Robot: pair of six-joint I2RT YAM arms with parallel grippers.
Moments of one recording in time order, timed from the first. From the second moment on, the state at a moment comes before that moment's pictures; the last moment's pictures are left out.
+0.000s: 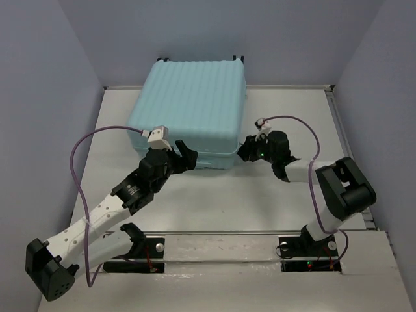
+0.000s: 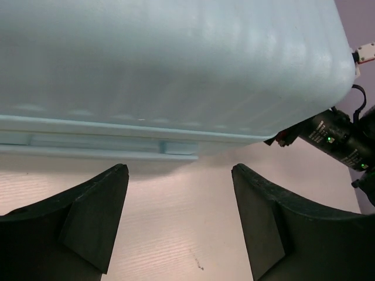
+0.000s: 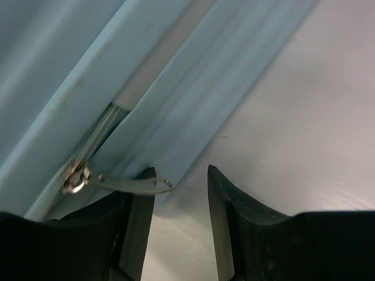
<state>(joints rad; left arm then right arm) -0.74 0.85 0.69 -0.14 -0.32 -0.67 0.33 1.63 0.69 0.57 -0.35 0.31</state>
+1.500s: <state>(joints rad) -0.73 0.92 0.65 -0.14 -0.28 -0.68 0.51 1.69 0.70 0.84 -0.75 0.27</state>
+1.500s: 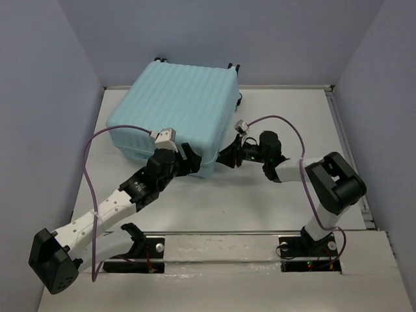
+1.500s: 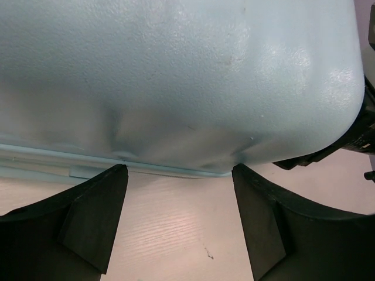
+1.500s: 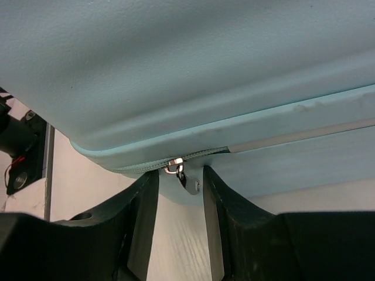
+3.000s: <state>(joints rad) -0.30 1.00 1.31 -0.48 -0.28 -0.52 1.08 1.52 0.56 0.79 0.25 0.55</state>
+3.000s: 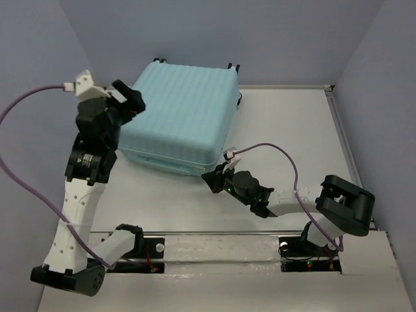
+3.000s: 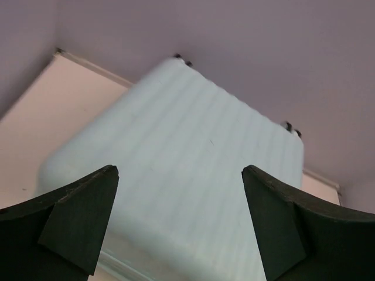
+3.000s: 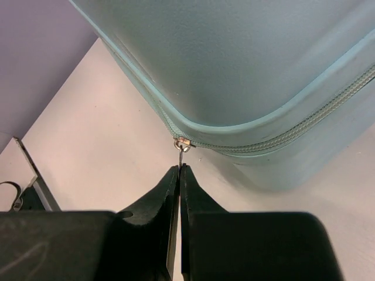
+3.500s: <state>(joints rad) 0.41 1.55 1.38 -0.49 0.11 -0.56 1.08 1.51 0.56 0.77 0.23 0.54</state>
